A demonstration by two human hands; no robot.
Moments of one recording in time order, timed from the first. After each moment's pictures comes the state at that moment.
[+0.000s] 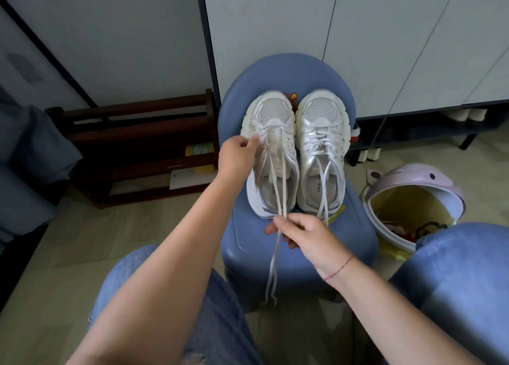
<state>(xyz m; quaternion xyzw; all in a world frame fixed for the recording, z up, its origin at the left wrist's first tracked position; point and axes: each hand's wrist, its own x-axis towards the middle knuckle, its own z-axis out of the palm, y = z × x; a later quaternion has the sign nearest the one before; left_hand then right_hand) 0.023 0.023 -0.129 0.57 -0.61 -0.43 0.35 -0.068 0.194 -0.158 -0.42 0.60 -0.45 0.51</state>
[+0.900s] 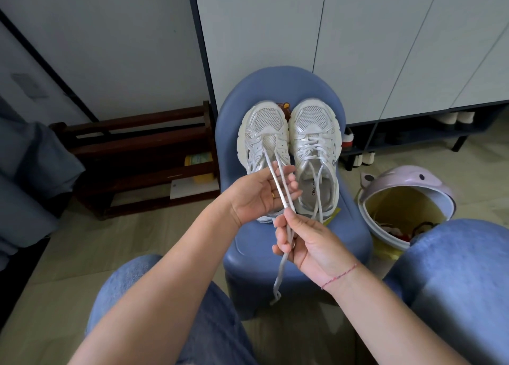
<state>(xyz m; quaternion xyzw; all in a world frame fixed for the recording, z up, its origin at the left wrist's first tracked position) 0.023 0.079 -0.120 0.30 -0.32 -0.88 0.20 -0.061 0.210 -0.135 -0.19 0.38 -0.59 0.69</state>
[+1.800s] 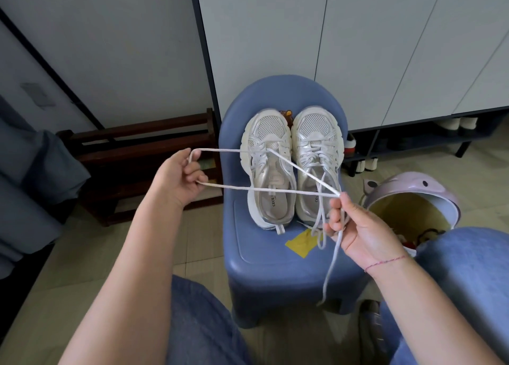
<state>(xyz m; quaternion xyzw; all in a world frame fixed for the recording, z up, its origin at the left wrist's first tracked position) 0.115 0.016 -0.098 0.43 -0.25 -0.74 0.44 -0.125 0.209 -0.132 -0.17 0.40 -0.69 0.58</state>
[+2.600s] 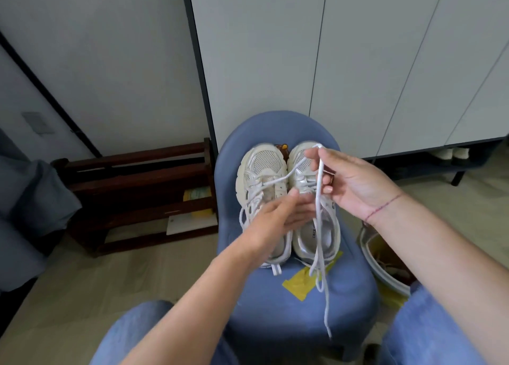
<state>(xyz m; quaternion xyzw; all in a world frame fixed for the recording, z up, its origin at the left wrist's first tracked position) -0.005 0.088 -0.109 0.27 -0.56 -0.73 0.28 -0.157 0.124 -0.040 -0.35 0.44 -0.62 0.55</state>
